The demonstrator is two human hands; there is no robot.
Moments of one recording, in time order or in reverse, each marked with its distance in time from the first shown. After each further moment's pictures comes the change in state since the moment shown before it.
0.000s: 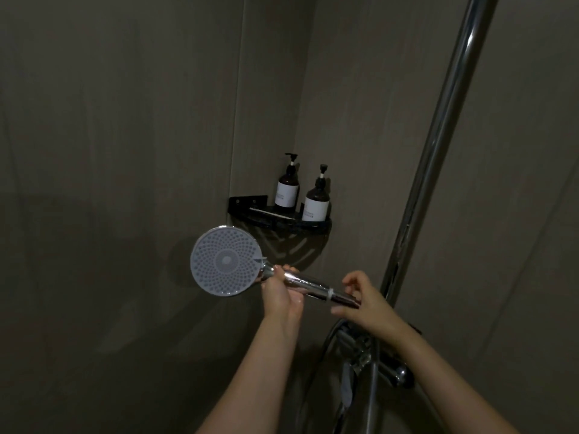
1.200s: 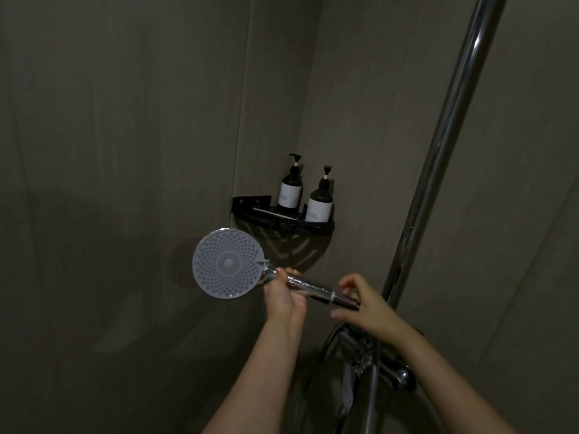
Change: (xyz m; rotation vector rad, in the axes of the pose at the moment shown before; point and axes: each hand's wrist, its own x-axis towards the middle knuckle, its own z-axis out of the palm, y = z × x) left_hand 0.001 -0.002 -0.004 -0.047 0.016 0.018; right_hand 0.002 -0.003 -0.001 -0.137 -0.035 -0.027
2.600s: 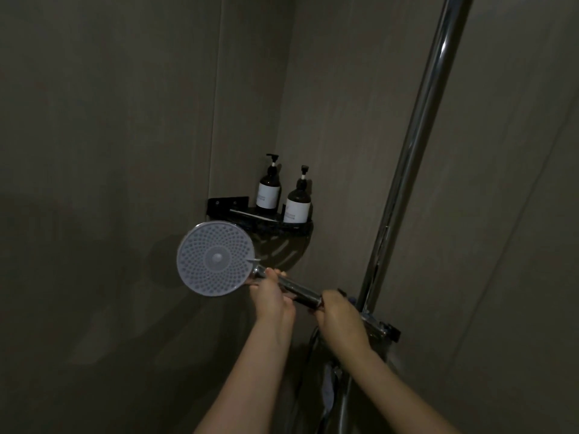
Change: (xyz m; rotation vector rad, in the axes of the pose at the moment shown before) left_hand -0.013 -0.020 0.015 0.179 0.083 0.093; right_hand -0.006 -0.003 0.034 -0.519 0.312 0.014
